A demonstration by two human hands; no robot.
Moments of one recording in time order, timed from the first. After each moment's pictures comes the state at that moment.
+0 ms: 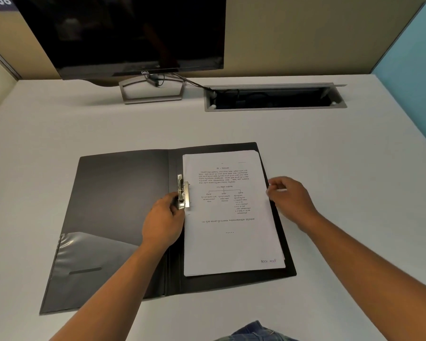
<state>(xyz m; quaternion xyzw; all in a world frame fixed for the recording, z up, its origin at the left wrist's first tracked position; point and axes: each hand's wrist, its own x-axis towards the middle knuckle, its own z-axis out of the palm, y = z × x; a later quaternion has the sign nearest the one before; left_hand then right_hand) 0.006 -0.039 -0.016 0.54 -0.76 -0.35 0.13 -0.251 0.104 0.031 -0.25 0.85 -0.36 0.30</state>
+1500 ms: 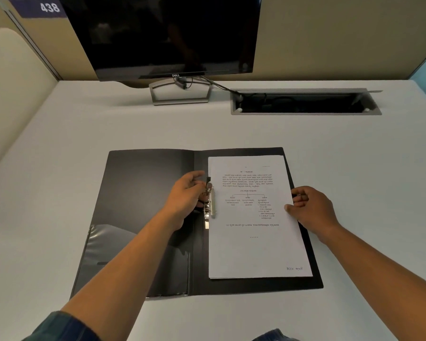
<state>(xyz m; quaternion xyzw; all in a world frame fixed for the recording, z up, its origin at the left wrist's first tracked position) -0.002 -0.079 0.026 0.48 -0.57 -0.64 0.19 -0.249 0.097 0.005 -0.29 0.86 -0.33 0.25</state>
